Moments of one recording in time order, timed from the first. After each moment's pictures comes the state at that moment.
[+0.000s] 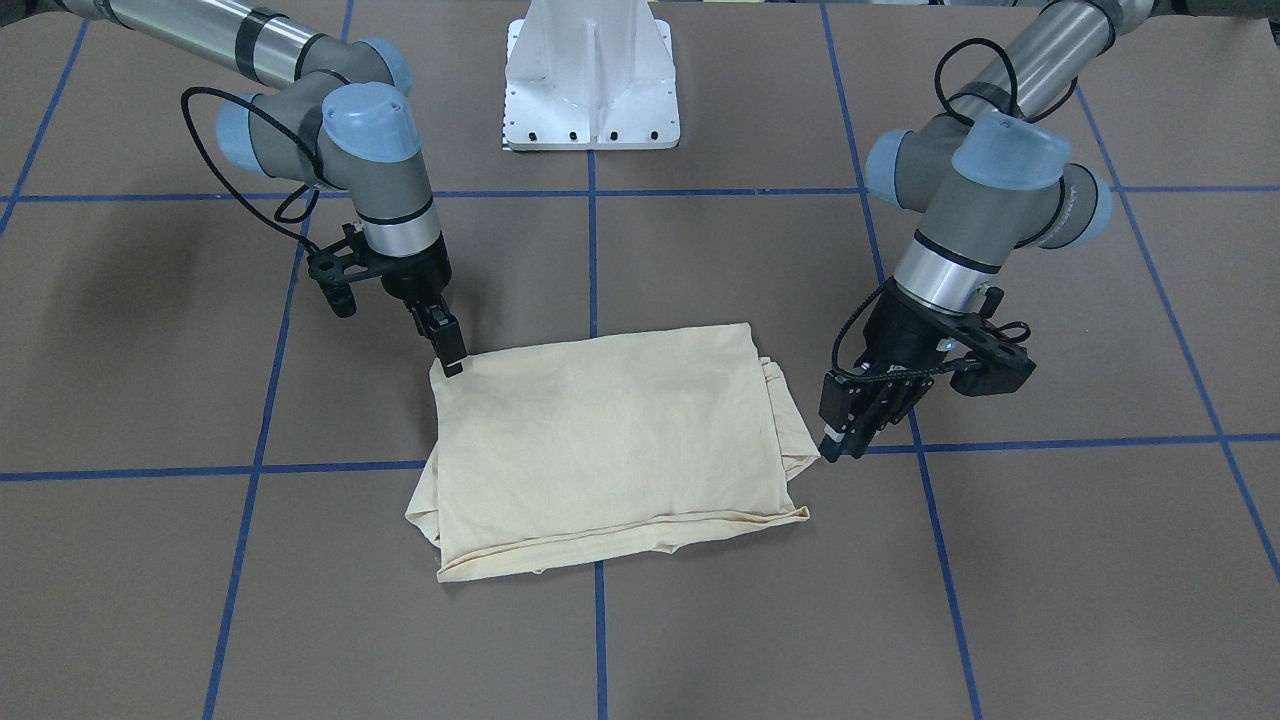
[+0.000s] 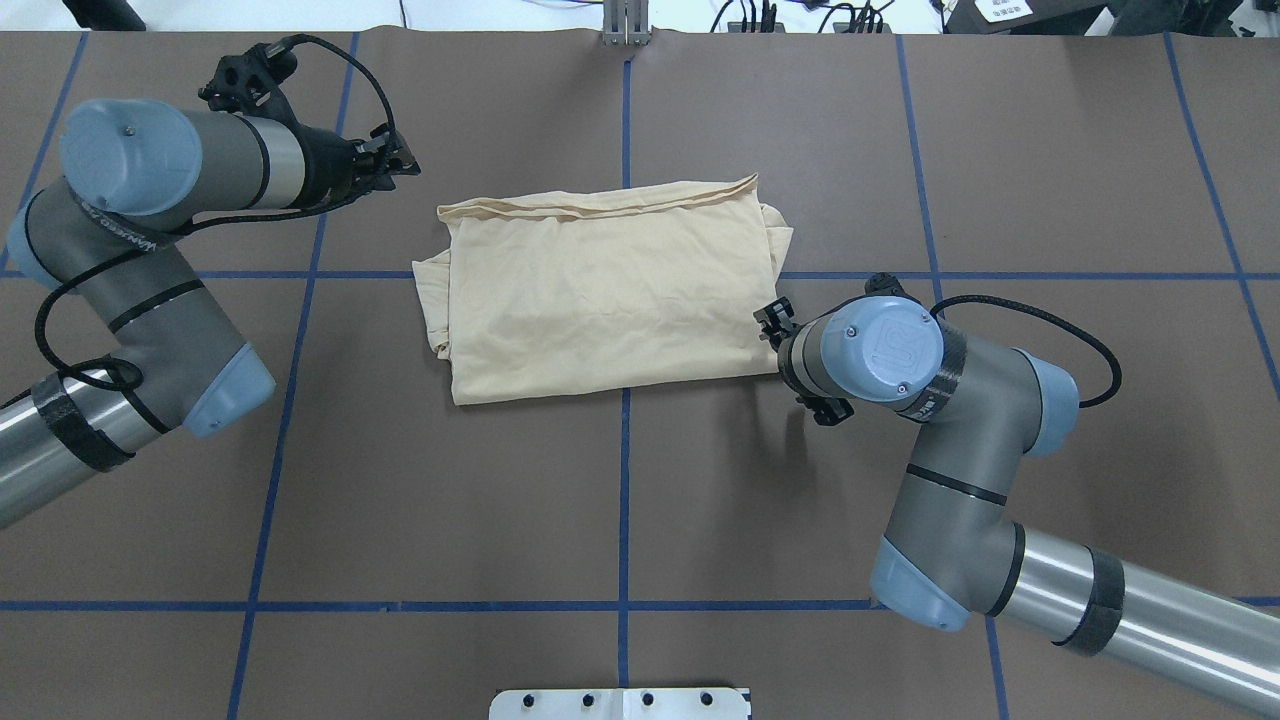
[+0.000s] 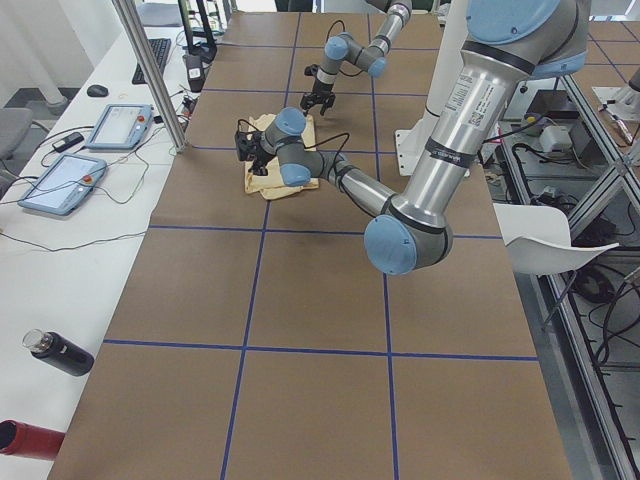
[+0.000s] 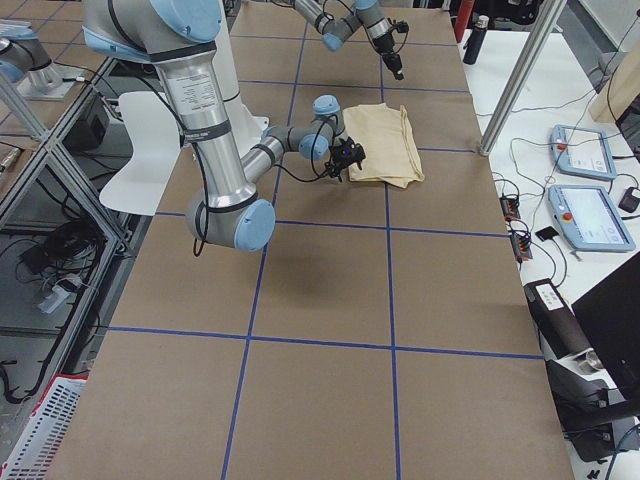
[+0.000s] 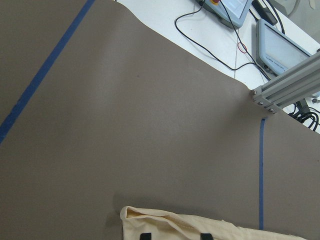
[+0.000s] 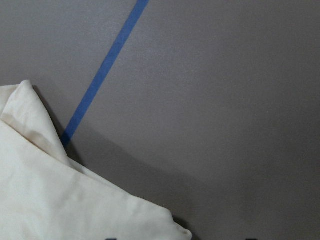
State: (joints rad) left arm -0.81 -2.03 -1.55 -2.36 -1.76 -1.53; right arm 0.50 -1.15 1.71 -1.29 1.62 2.28
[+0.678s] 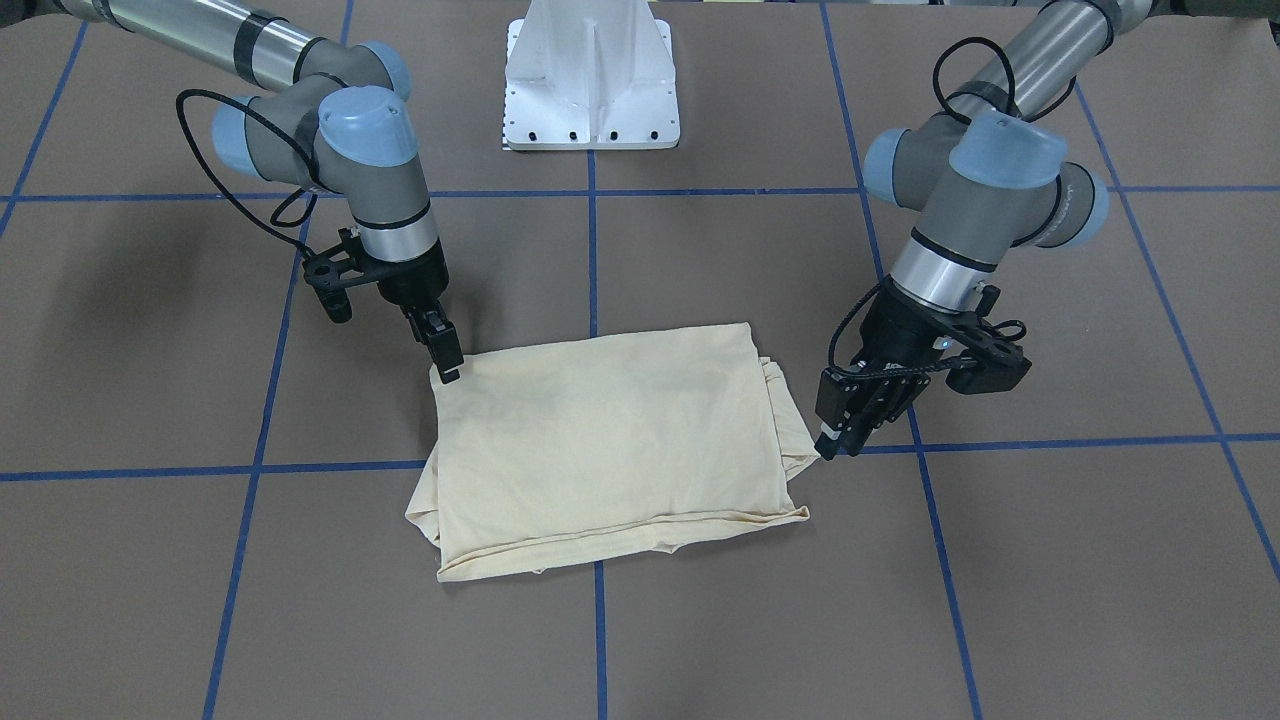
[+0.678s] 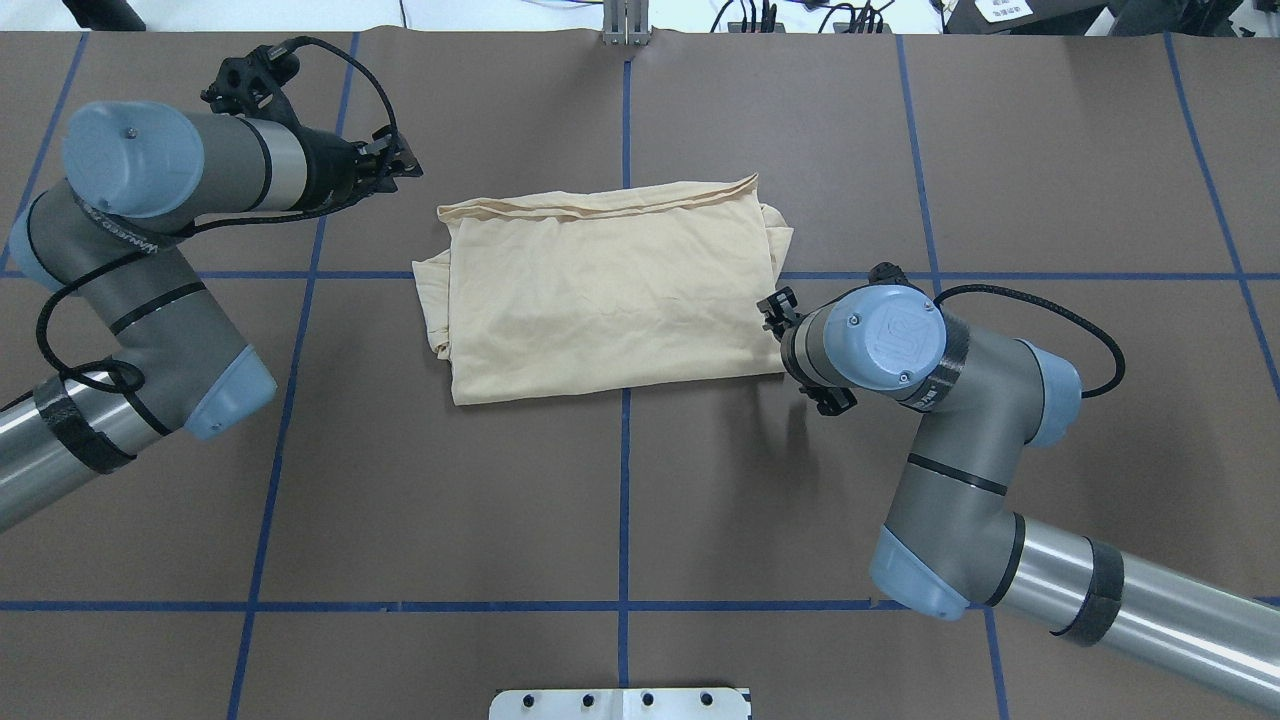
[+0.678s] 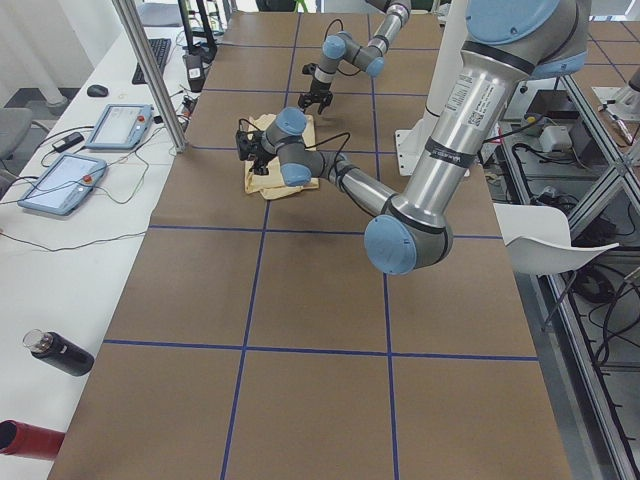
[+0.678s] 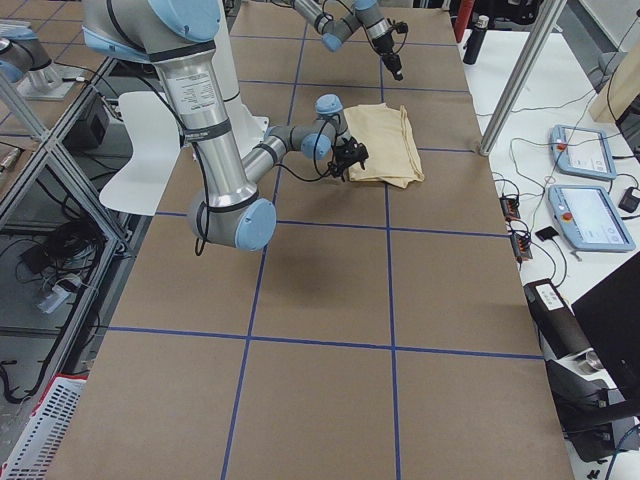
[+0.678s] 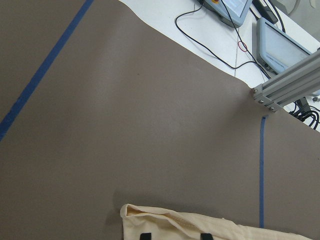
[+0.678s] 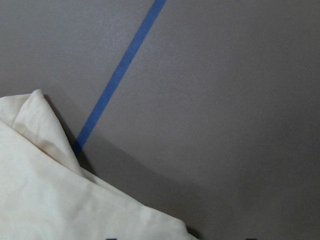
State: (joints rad) left arm -0.81 -2.03 -1.55 -2.36 -1.76 -1.53; right arm 0.51 -1.14 1.70 -1.30 1.62 2.27
